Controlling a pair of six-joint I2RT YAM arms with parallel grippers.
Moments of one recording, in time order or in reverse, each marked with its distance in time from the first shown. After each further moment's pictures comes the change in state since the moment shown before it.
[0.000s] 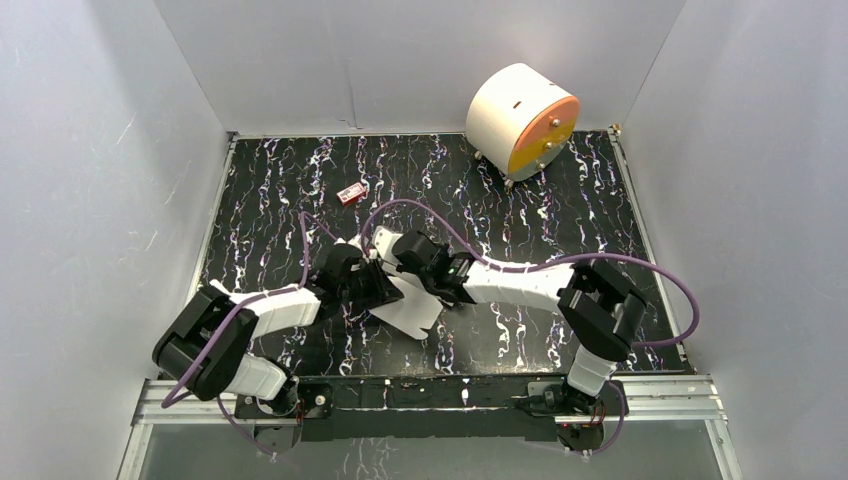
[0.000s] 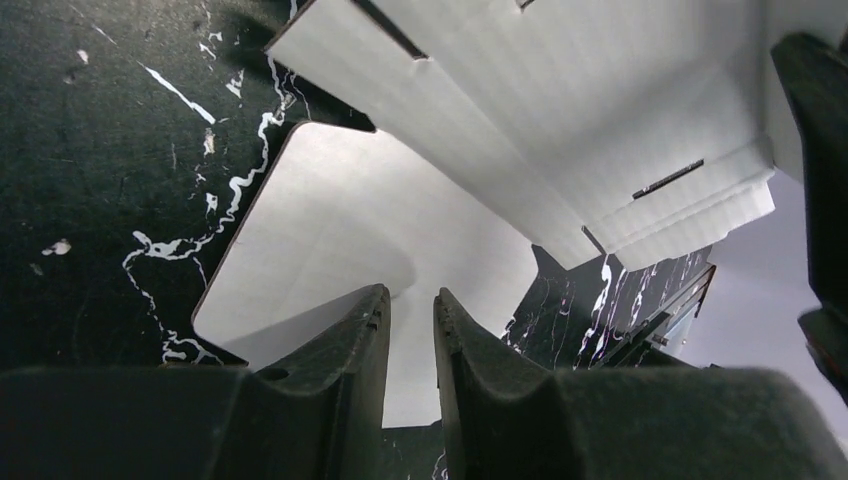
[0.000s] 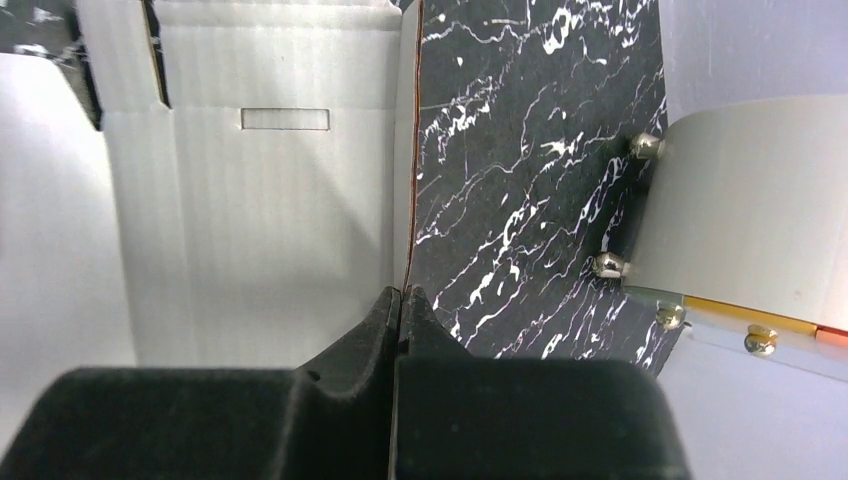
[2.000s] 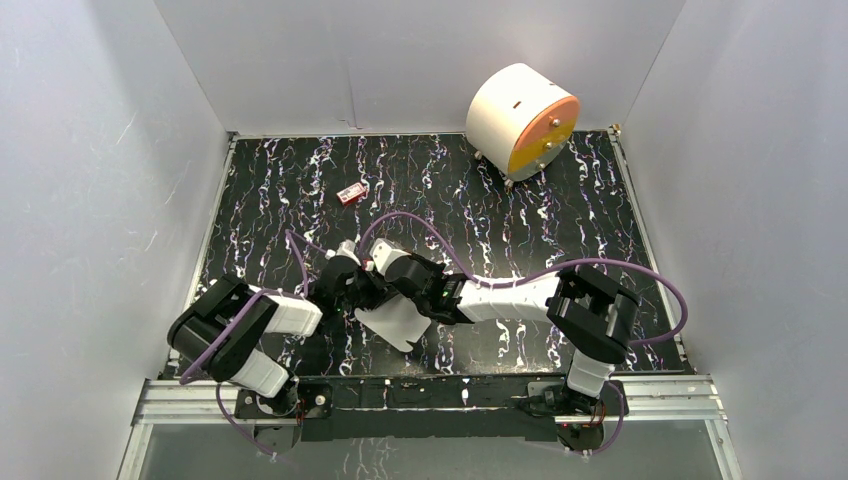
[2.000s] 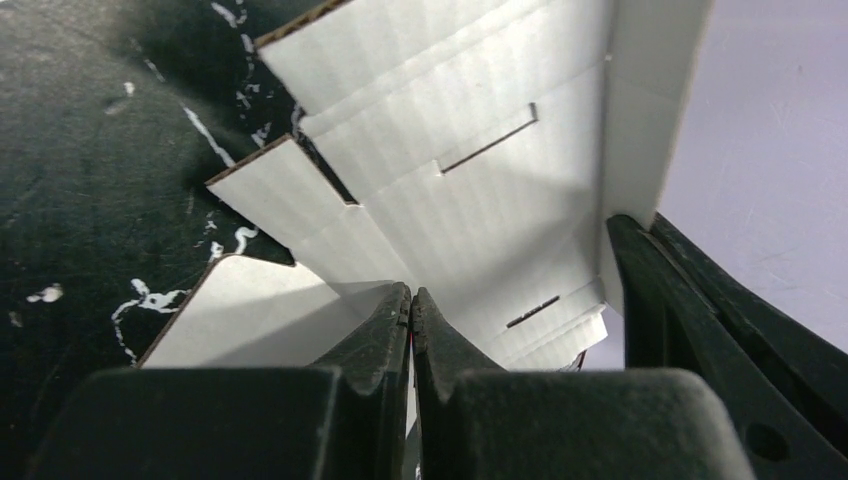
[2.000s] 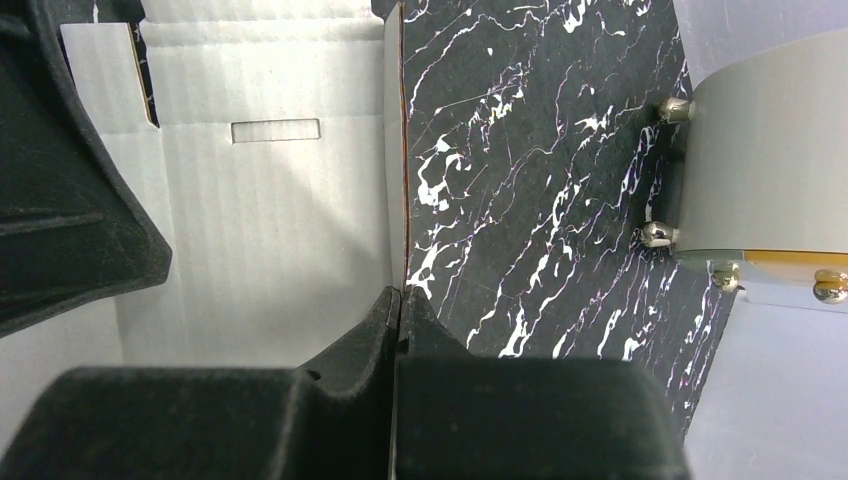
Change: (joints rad) left arm -0.002 0.105 -0.147 0.450 -0.081 -0.275; right arm 0.117 0.025 -0.085 0.129 0.148 0.177
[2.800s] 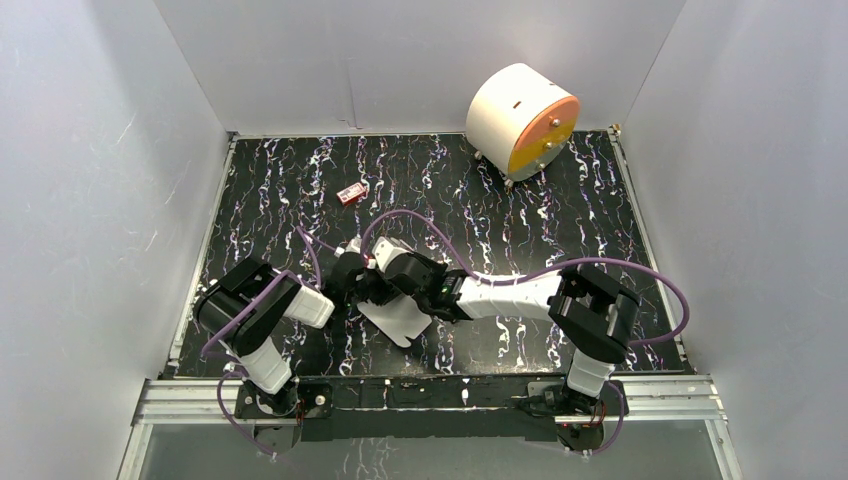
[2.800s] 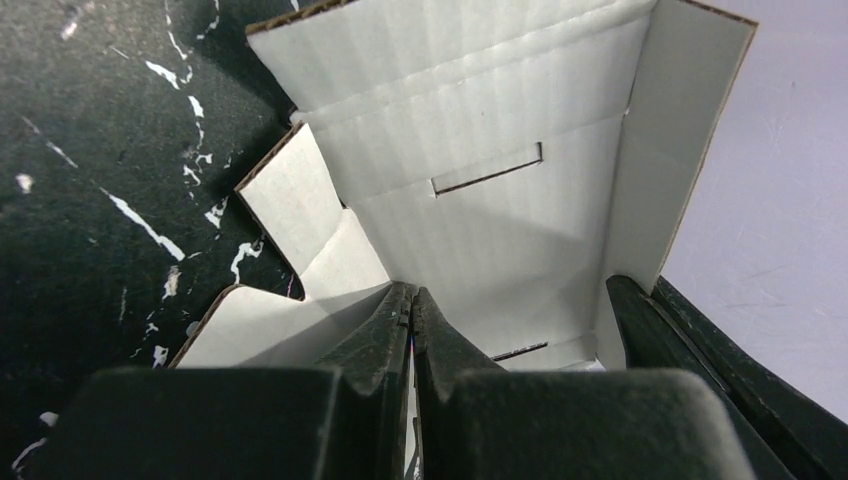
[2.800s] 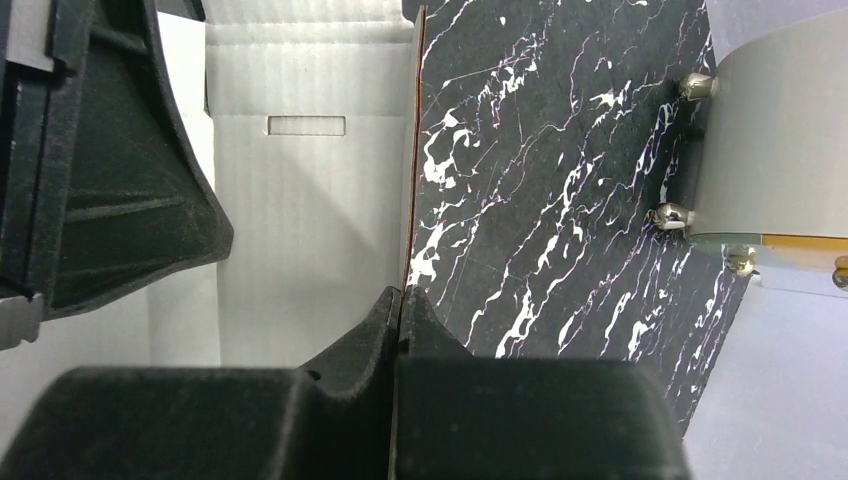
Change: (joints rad) left arm -0.023 0.183 0.067 0.109 -0.009 -0.041; right arm -0.010 -0.001 0.024 -0.091 -0.023 0.043
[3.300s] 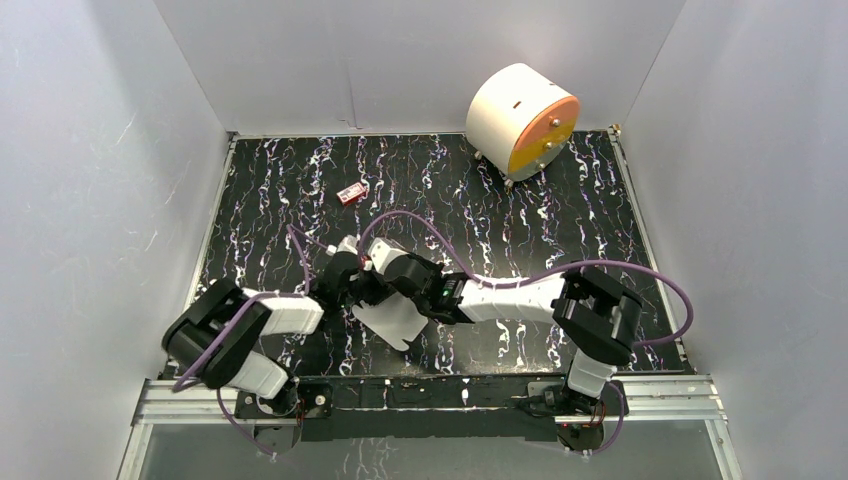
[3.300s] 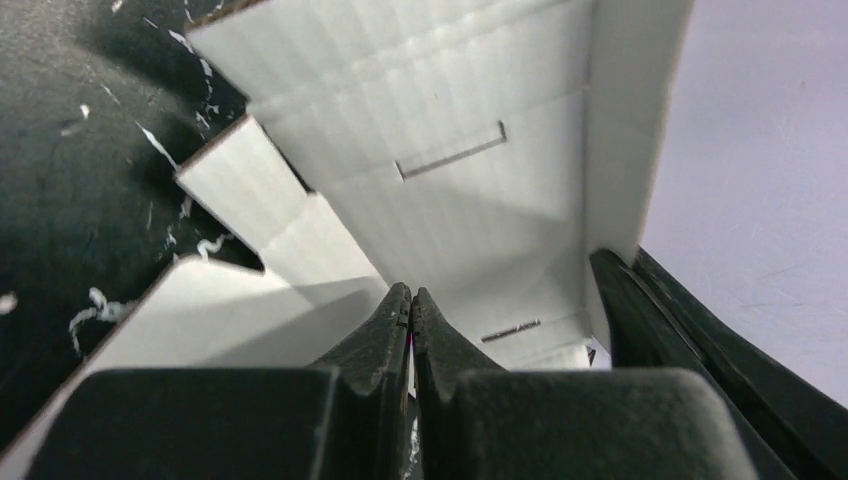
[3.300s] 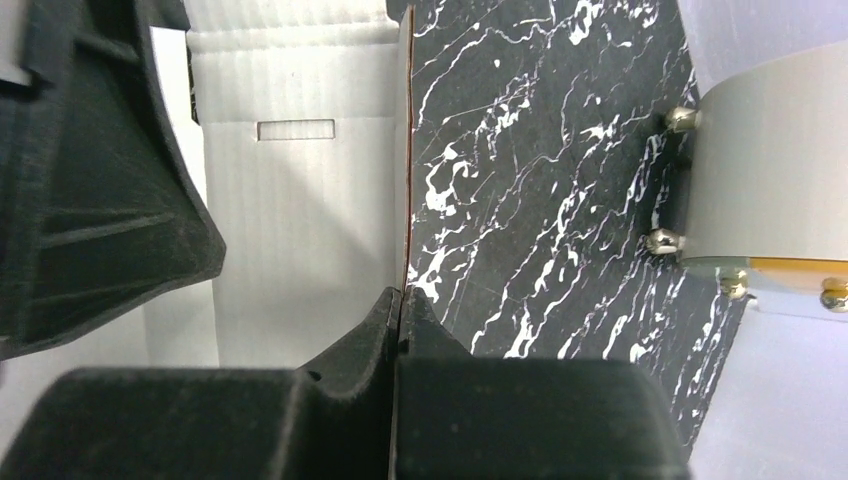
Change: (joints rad) left arm -0.006 -0.160 -0.011 -0.167 -0.039 0.035; right arm 0.019 -0.011 0.001 0.030 0.007 -0.010
